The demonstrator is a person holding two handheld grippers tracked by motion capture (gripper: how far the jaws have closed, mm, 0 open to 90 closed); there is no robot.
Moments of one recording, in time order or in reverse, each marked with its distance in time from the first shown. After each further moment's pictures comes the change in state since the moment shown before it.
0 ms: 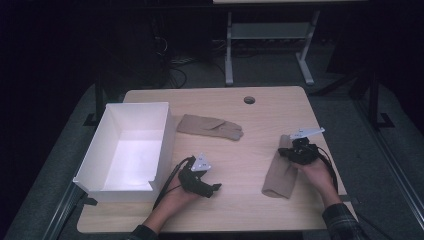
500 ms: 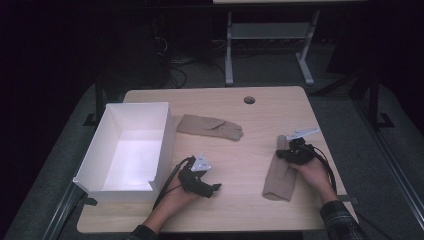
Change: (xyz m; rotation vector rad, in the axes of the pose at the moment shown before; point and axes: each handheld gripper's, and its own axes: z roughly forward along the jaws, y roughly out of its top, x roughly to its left) left arm 0.000 0.000 0.000 -0.001 0.000 -0.001; right arm 0.001 -0.004 0.013 0.053 0.043 -0.011
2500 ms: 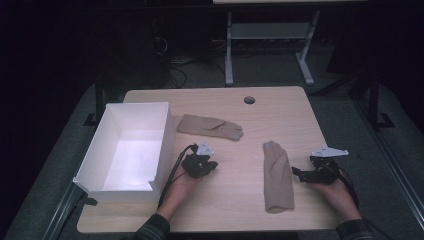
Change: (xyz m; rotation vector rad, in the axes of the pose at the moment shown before) left arm 0.021 0.038 0.006 0.052 0.063 -0.096; right arm -0.010 -0.071 -0.039 -0.099 -0.192 0.107
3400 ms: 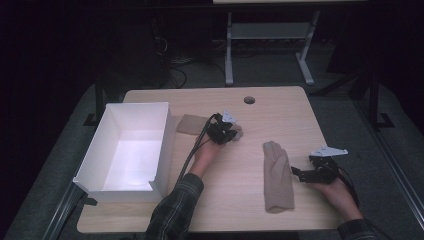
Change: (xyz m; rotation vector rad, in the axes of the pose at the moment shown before) left arm 0.038 0.088 0.078 -0.068 0.041 0.063; right arm -0.001 0.001 0.002 -0.005 0.012 -0.015
